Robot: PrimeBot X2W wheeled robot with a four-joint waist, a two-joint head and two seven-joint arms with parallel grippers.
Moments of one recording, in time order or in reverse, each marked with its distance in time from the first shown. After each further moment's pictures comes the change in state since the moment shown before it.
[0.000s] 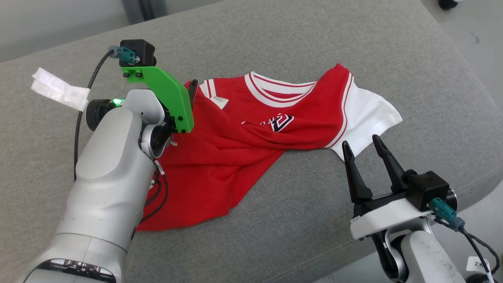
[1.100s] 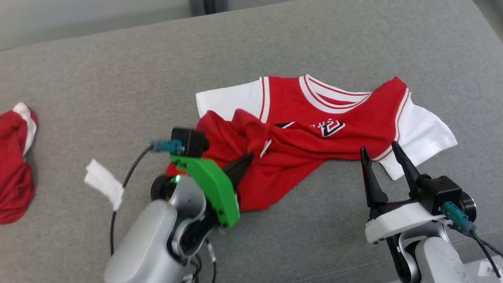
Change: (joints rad) left arm 0.428 0.019 -0.148 -0.532 -0.250 -0.045 -0.001; right arm 0.040 0.001 -0.081 -0.021 -0.066 0.000 0.037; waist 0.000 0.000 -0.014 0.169
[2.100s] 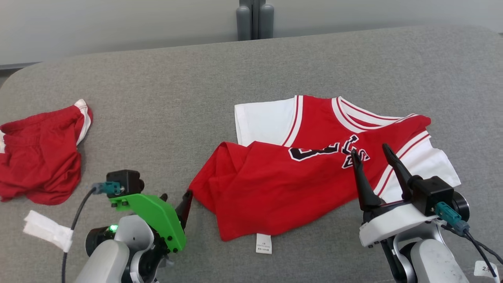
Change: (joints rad) left arm 0.263 0.188 0.114 -0.178 0.041 0.276 0.047; right arm 0.015 0.000 0.032 -0.035 0.004 0.000 0.042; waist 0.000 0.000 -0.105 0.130
